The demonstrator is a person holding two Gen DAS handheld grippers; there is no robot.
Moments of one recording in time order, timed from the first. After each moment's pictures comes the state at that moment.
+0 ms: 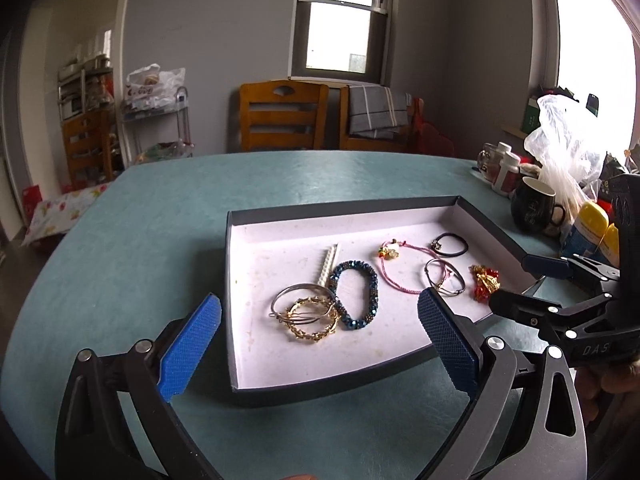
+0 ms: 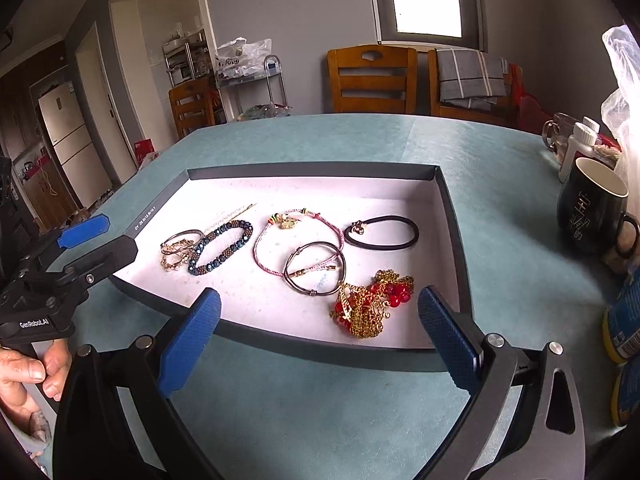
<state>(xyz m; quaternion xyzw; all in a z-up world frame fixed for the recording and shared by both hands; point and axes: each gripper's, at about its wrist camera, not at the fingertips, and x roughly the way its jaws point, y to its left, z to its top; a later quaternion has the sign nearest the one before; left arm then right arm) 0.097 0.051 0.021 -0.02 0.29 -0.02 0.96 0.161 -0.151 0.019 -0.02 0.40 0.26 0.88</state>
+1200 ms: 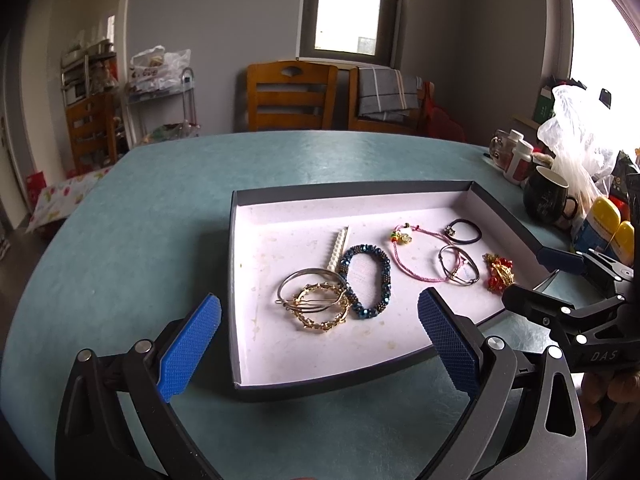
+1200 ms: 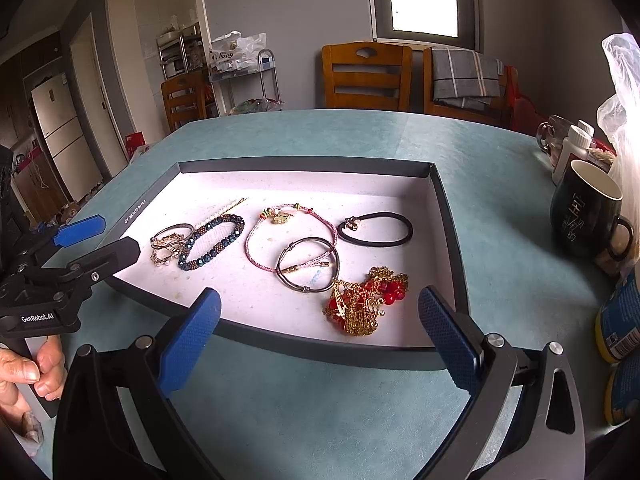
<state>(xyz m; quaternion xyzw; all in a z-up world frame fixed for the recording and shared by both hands) 0.106 0.057 0.013 -0.03 0.32 -0.01 0.95 0.161 -0.148 0.016 -0.04 0.40 0.25 0.88</state>
